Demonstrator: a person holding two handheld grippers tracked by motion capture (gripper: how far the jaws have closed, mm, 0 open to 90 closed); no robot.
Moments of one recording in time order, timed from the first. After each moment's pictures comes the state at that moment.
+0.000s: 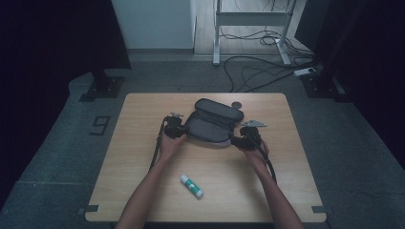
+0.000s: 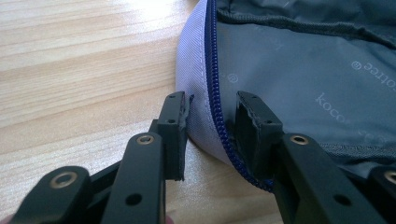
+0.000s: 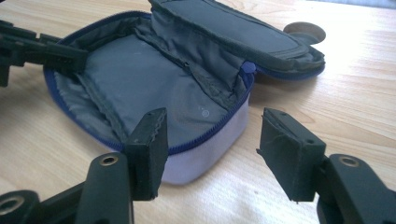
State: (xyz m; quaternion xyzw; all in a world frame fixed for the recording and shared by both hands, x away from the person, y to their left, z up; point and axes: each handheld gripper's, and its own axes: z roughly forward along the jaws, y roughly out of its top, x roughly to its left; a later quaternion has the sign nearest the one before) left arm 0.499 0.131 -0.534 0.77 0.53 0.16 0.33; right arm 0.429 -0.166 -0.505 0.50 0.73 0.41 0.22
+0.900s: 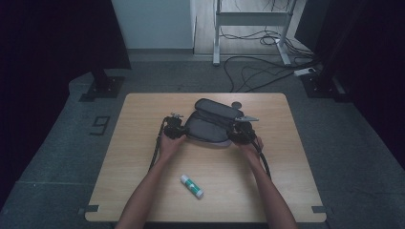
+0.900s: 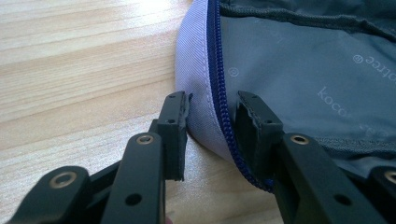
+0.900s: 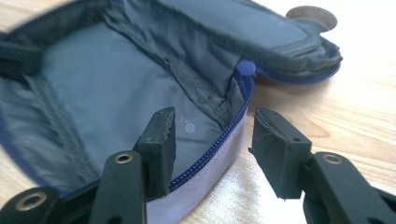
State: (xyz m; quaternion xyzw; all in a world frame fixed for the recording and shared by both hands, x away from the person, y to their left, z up) left arm 0.499 0.133 -0.537 0.77 0.53 0.15 0.33; right arm 0.465 -0.154 -0.529 0.52 0.74 0.37 0.21
